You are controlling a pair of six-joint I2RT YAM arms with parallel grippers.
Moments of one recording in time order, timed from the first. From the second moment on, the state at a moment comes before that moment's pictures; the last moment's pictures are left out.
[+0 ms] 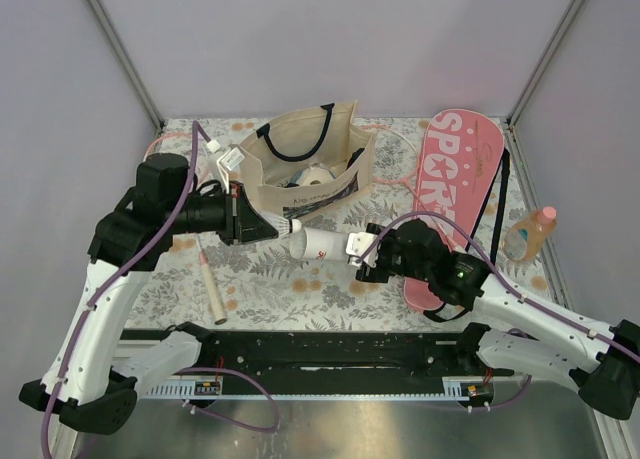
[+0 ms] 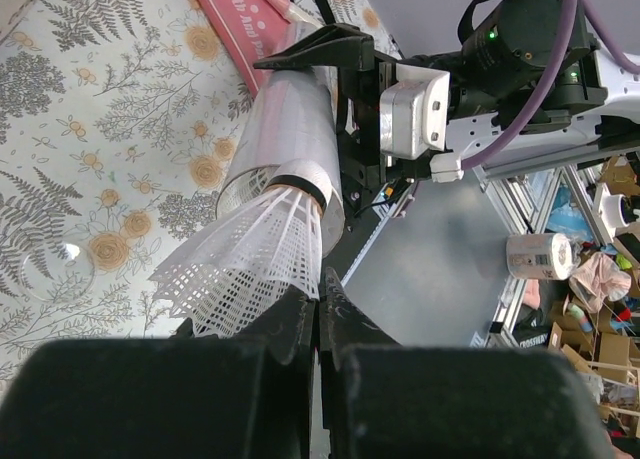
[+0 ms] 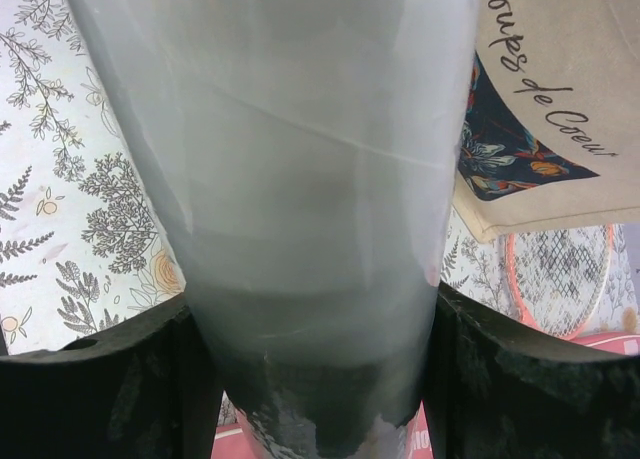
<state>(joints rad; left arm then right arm) -0.38 0.97 1.40 -0.99 0.75 -0.34 0.89 0.94 0.72 -0.29 -0.09 -0.62</state>
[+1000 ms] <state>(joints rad) -0.48 1.02 1.46 -1.03 0.66 -0.34 0.89 0.90 0.73 -0.27 -0.07 -0.57</state>
